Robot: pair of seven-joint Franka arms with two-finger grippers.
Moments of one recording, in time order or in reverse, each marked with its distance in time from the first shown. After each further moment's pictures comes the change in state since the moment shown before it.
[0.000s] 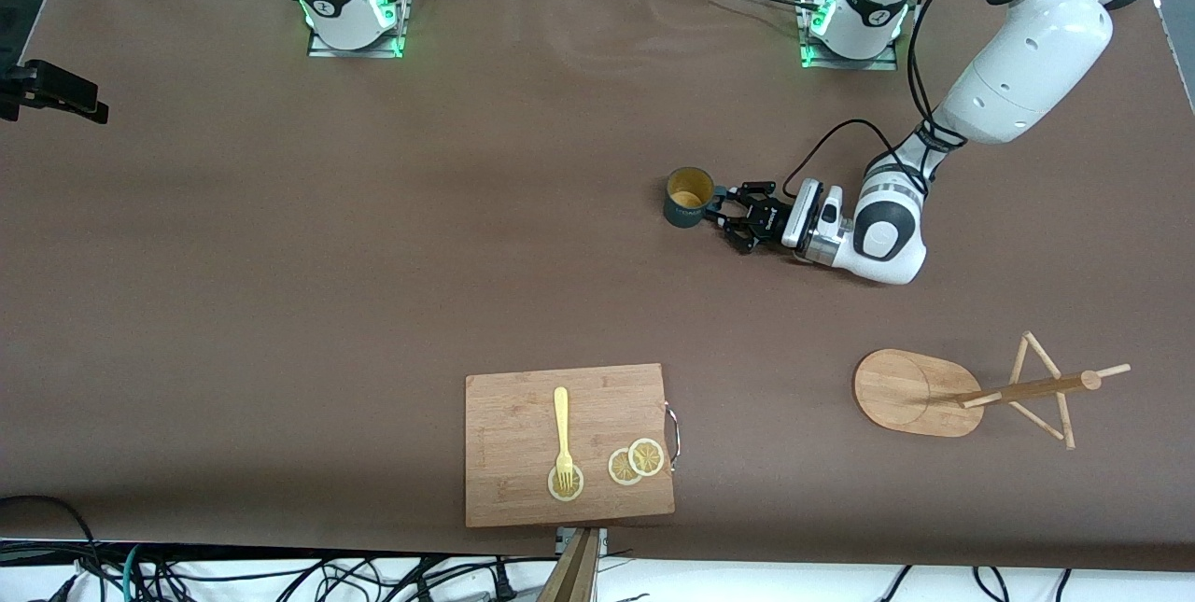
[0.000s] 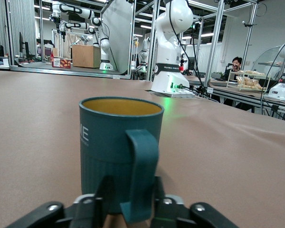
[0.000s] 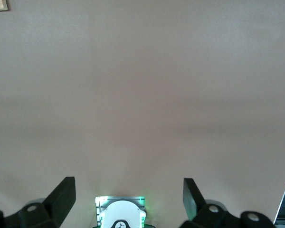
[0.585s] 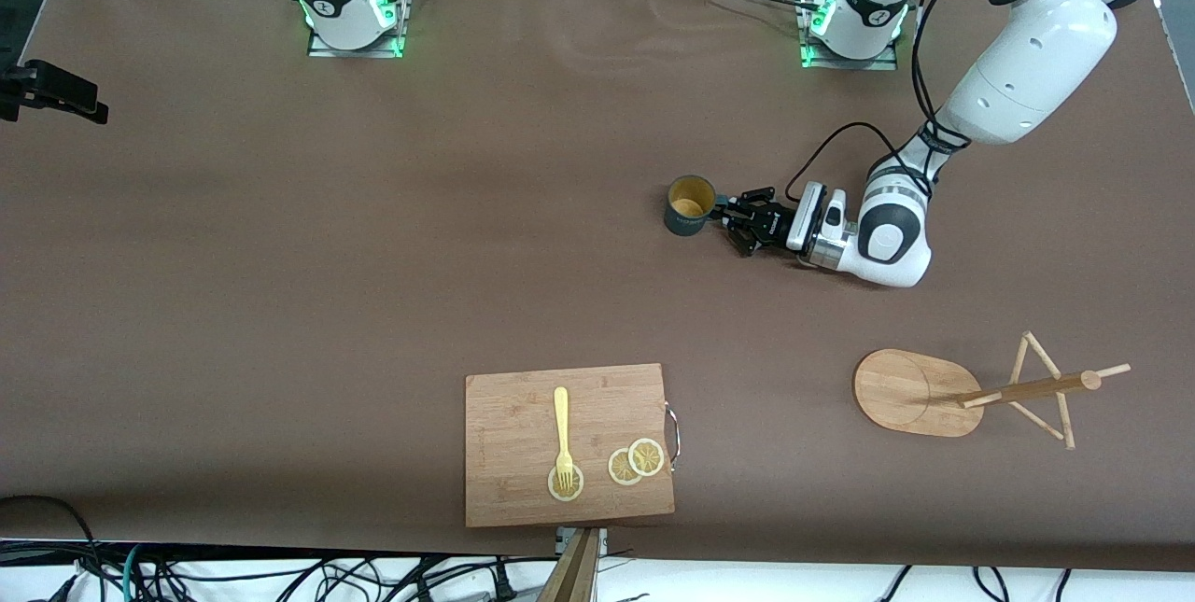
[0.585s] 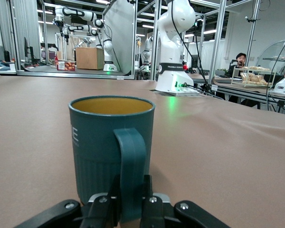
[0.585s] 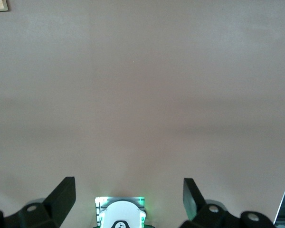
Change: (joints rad) left arm 0.022 -0.001 0.002 0.018 -0.004 -0.012 0.020; right arm 0.000 0.000 0.000 0.000 0.000 0.001 -0.001
